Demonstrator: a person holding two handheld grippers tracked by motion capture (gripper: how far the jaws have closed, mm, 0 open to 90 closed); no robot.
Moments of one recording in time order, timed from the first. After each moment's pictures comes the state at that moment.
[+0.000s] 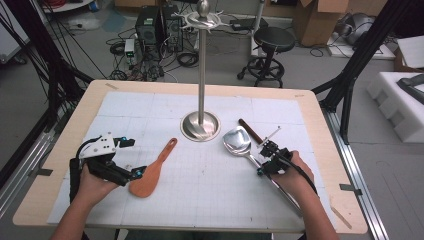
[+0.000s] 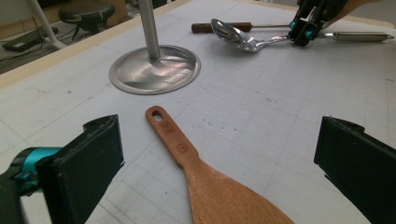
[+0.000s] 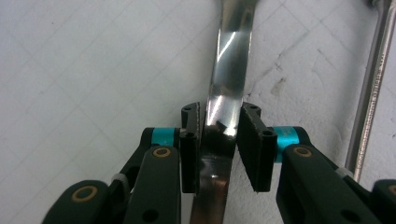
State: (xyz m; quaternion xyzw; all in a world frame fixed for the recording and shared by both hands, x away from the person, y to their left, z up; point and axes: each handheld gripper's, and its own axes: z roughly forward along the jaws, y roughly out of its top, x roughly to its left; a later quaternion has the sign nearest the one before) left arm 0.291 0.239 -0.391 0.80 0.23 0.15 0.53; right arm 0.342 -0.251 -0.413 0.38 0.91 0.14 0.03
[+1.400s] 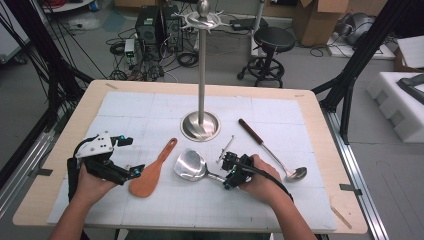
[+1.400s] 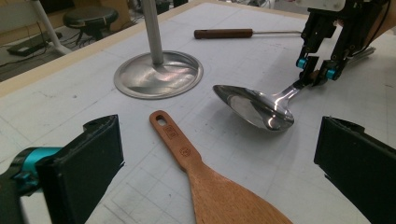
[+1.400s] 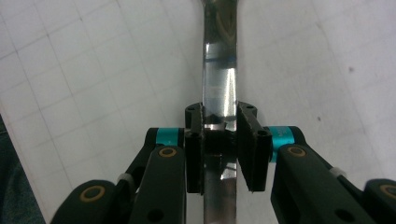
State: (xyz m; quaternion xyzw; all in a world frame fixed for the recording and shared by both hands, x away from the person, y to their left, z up) left arm 0.291 0.243 -0.387 0.80 0.23 0.16 0.54; right arm 0.319 -0.144 -0.411 0.21 0.97 0.14 -0.02
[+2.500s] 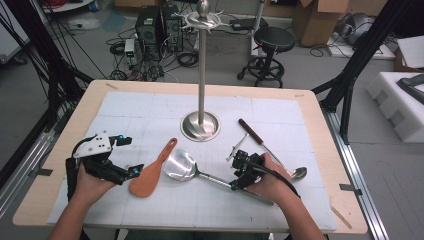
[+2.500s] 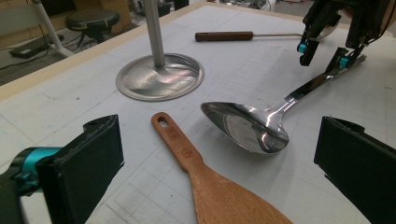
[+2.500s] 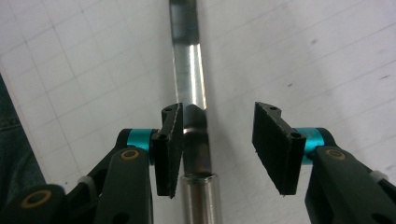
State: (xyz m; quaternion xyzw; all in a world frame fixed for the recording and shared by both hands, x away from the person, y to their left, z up) left arm 0.290 0.245 -0.385 0.80 0.22 0.16 0.54; right arm 0.313 -0.171 -0.400 0.23 0.96 0.16 -0.01
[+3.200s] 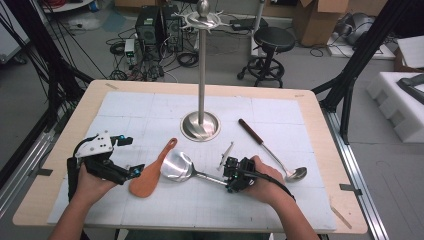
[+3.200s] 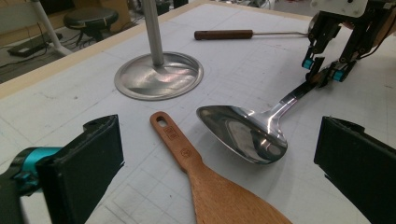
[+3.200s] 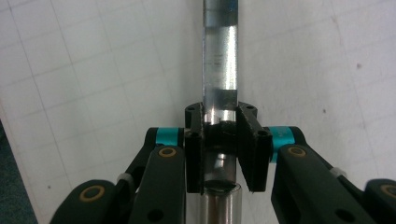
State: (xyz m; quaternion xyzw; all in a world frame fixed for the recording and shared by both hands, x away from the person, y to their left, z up) left arm 0.291 0.243 -0.386 0.80 0.23 0.16 0.54; right arm 0.307 -0.148 -0.411 0.16 0.98 0.13 0.01
